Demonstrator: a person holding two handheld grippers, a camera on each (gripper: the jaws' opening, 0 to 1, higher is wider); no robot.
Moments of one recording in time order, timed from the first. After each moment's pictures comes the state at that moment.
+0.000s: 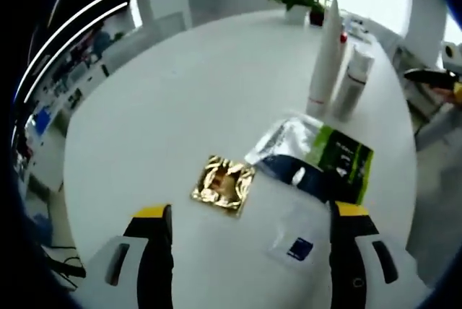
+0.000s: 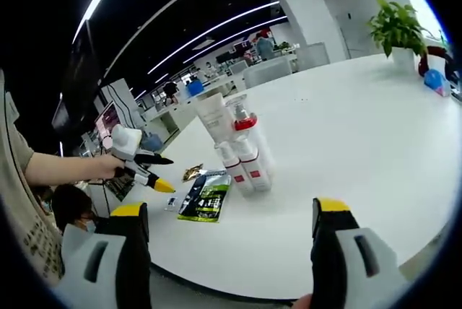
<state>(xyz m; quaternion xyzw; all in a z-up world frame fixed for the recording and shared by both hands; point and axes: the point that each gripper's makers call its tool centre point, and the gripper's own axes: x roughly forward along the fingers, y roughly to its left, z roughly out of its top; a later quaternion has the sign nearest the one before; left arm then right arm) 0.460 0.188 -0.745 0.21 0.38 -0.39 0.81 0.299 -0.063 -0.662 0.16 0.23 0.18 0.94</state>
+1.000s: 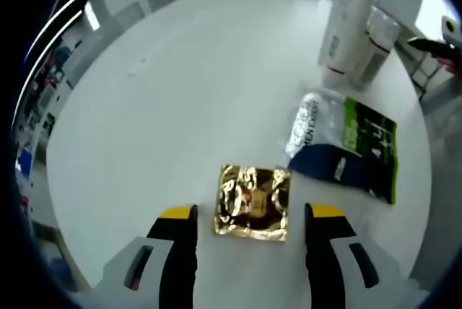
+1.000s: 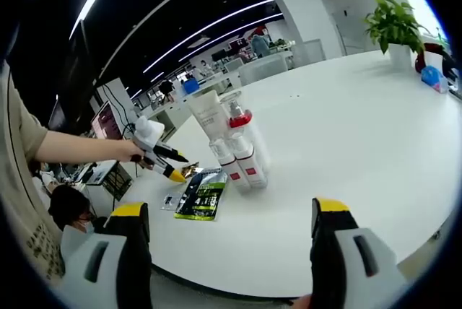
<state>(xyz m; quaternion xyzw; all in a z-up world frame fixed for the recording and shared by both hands) 0.510 0.185 -0.787 0.29 0.43 -0.45 0.72 0.300 -0.067 -0.667 0.16 0.24 0.17 0.94</state>
